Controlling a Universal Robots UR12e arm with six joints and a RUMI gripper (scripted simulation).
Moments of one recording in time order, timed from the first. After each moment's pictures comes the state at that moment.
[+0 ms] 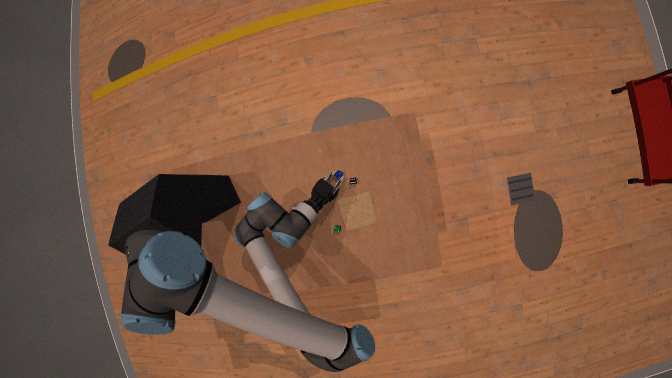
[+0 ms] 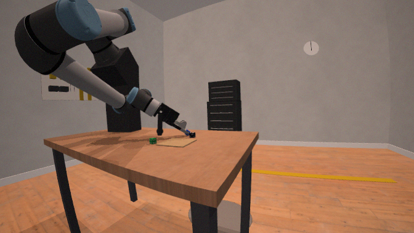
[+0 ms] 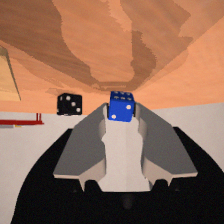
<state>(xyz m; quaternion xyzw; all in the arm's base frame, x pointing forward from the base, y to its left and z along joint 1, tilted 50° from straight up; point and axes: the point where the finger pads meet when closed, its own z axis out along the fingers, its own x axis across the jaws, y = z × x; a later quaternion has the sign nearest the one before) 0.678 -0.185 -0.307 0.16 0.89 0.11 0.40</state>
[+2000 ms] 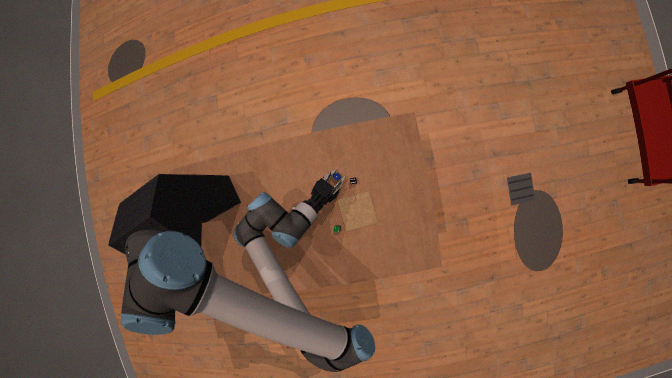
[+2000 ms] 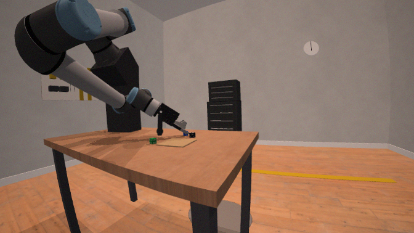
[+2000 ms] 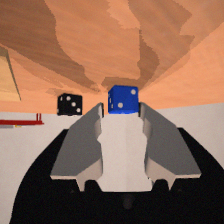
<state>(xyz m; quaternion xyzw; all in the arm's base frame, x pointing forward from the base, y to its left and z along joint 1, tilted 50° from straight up) 0.678 -0.186 -0.307 0.16 0.89 0.11 0.40</state>
